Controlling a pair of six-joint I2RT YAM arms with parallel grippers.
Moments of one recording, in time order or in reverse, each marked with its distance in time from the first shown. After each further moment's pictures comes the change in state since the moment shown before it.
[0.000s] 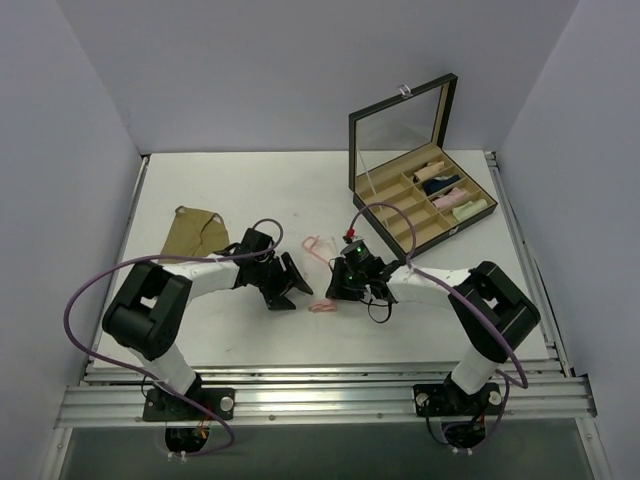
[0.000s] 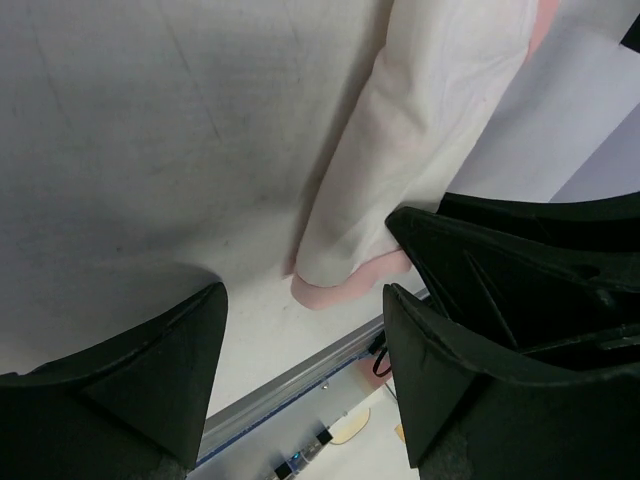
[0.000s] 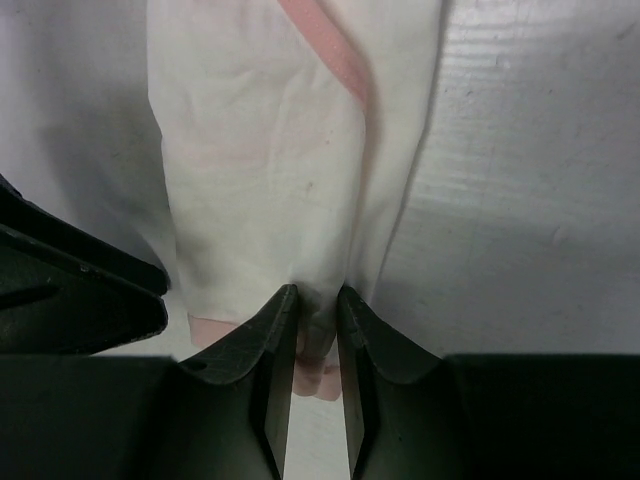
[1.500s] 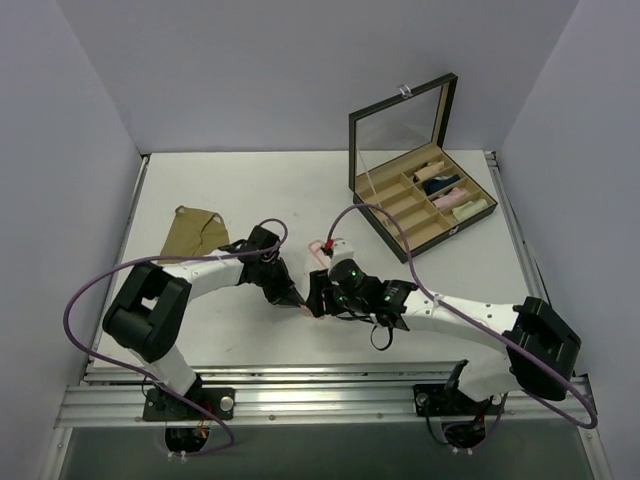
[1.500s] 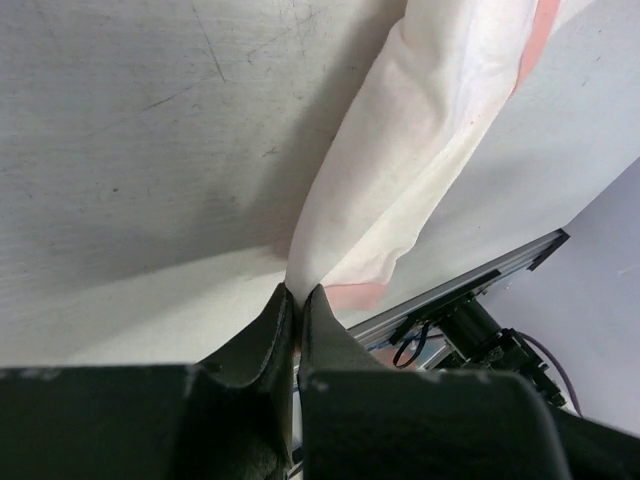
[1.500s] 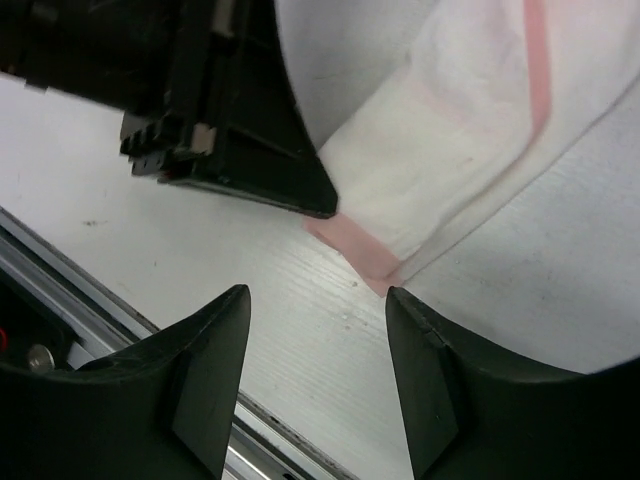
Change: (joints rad) left arm -0.048 -0.034 0.021 -0.111 -0.057 -0.008; right arm 0.254 -0.300 -0.037 -0.059 0.194 -0.099
